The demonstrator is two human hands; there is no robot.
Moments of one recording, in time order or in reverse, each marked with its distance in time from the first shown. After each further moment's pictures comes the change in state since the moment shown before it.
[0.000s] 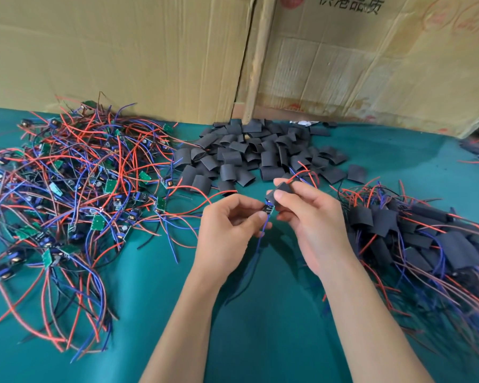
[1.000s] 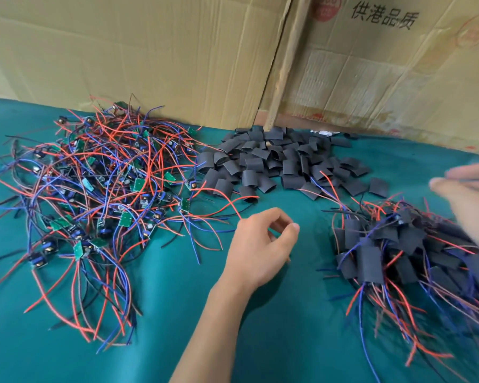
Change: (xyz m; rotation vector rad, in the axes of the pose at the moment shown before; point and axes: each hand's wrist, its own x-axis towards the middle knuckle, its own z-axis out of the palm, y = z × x) left_hand -0.006 0.001 0.007 0.374 -0.081 0.047; right_hand -0.013 -0.124 -0.101 -1.226 0.454 -0.169
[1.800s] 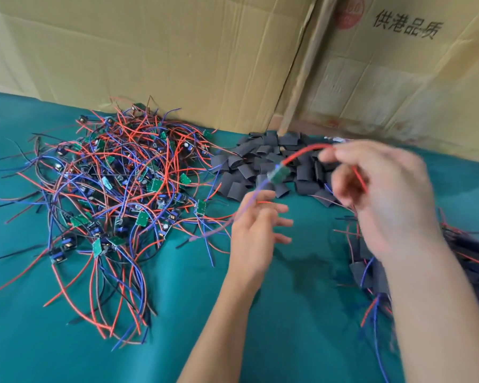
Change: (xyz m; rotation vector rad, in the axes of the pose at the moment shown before) left_hand 0.007 0.006 -0.013 -0.628 0.269 -0.172; right_hand -0.040 -0.122 0.075 1.064 -0.358 -0.205
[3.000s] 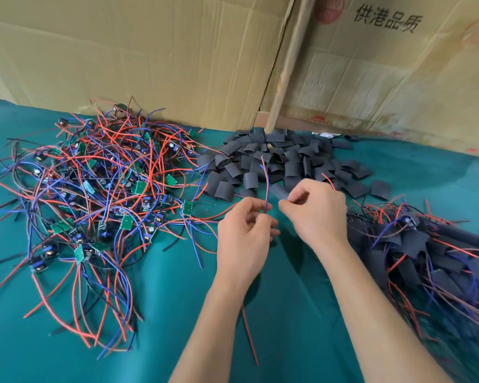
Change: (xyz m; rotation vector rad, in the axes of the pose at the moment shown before) left_hand 0.004 -0.013 -0.003 0.293 0.014 0.073; right_hand 0.014 0.105 0.000 -0.884 0.160 0.073
